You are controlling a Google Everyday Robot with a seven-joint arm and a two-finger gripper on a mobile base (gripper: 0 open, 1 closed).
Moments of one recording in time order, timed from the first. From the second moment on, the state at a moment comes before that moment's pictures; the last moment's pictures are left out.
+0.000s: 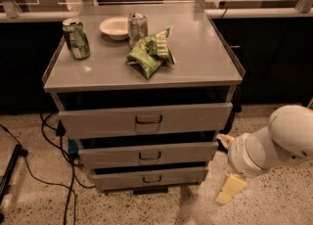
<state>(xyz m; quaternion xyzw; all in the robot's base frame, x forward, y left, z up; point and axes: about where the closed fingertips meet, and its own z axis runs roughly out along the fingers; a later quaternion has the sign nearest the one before) 0.415 -0.180 0.678 -0.61 0.76 0.09 0.21</state>
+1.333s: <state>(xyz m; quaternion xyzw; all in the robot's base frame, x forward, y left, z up) 0.441 -0.139 0.517 -0.63 0.73 0.14 0.23</state>
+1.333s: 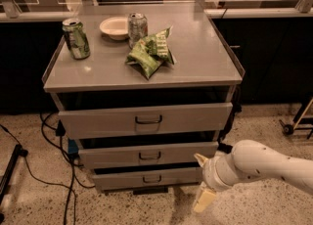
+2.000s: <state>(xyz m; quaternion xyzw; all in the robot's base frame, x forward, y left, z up) 0.490 -0.133 0.483 -0.65 0.72 0.09 0.23</state>
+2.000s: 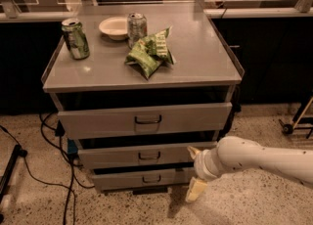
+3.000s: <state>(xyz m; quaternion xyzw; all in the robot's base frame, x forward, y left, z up) 0.566 -0.132 0.439 -0.66 0.71 0.06 0.23</state>
